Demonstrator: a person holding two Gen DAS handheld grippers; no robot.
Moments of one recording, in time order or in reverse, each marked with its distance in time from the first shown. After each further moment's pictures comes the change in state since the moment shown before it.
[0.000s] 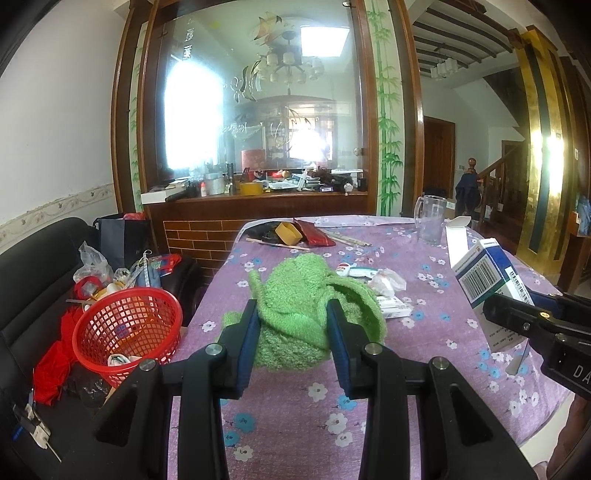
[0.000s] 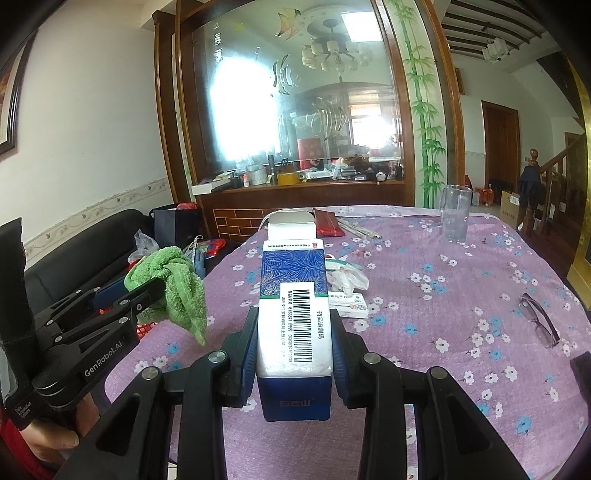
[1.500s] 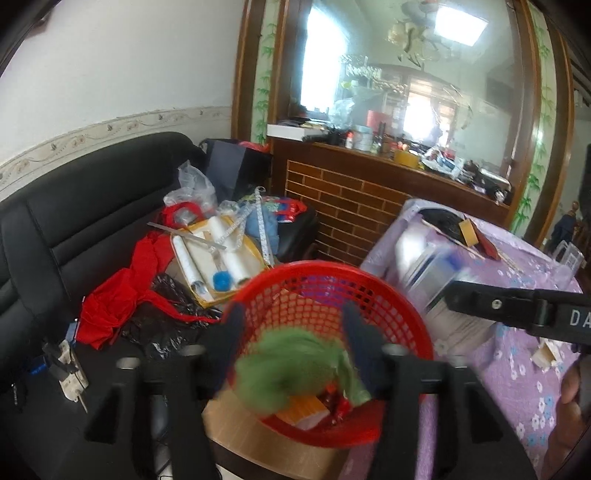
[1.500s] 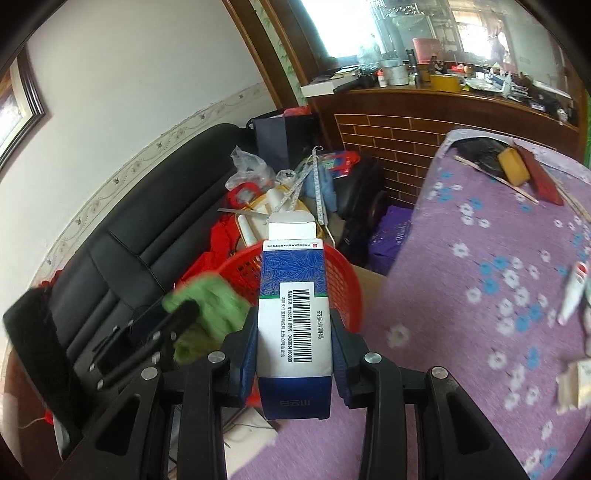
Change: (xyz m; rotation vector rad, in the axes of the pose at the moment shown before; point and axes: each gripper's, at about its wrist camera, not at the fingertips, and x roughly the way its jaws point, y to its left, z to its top) left arm 0.076 0.275 -0.010 -0.313 0.168 0.332; right arm 0.278 0.240 0.079 -0.030 0.431 0.460
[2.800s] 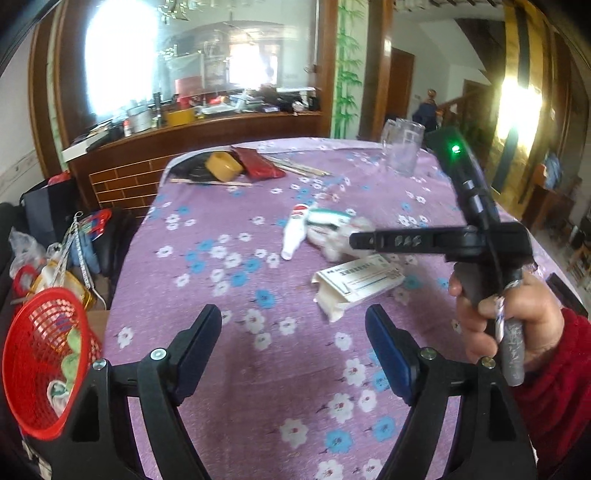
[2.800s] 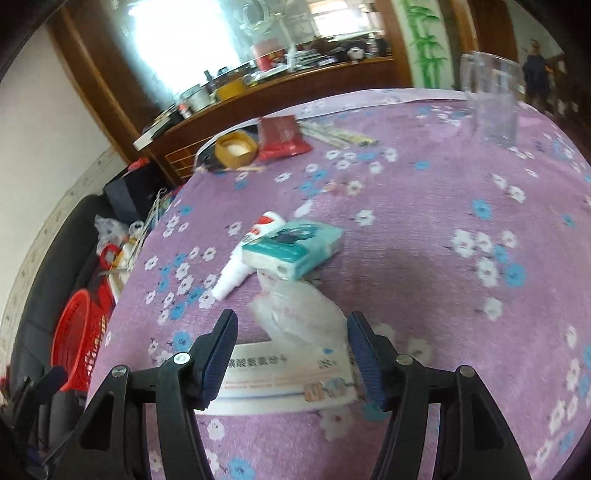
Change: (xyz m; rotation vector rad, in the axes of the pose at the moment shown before) left arm -0.023 -0.299 -0.065 0.471 0.189 -0.493; right arm -0.132 -0.308 -0.075 0.314 -0.075 -0.339
